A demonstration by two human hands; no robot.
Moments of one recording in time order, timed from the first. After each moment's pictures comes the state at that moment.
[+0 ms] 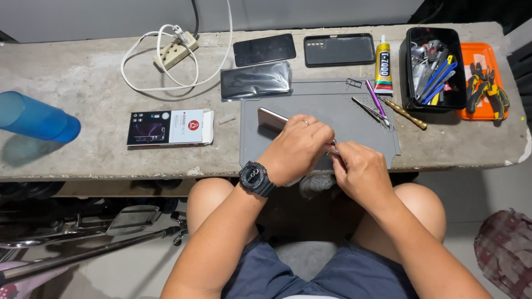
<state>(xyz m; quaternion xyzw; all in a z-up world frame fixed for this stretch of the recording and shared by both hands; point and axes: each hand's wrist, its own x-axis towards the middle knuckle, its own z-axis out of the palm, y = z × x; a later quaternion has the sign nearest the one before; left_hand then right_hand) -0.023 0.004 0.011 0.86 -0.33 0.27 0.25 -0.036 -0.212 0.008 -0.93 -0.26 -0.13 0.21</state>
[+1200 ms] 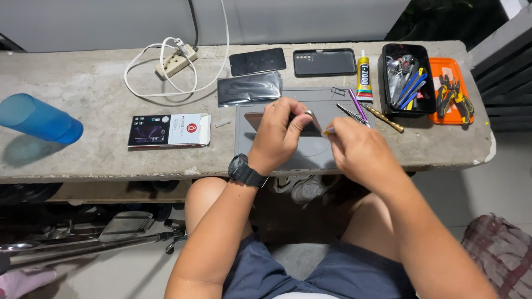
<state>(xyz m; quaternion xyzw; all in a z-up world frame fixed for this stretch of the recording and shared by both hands) -0.019 0.015 0.047 0.80 -0.20 0.30 0.48 -0.024 -0.210 0.103 -0.93 -0.31 -0.07 0.17</state>
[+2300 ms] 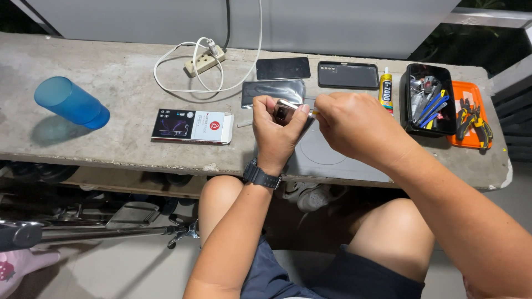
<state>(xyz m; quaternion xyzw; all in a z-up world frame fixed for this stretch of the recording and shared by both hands) -0.026 0.025 0.050 0.61 0.09 0.38 0.69 0.009 -0.135 0.169 -0.88 -0.46 -0.14 0.08</state>
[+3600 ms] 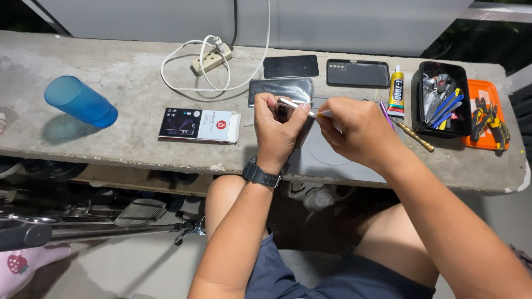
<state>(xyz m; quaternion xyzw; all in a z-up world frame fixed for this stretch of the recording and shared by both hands) -0.026 0.048 0.050 0.58 0.06 0.35 0.73 0.011 -0.133 0.139 -0.81 -0.48 -0.19 0.28</state>
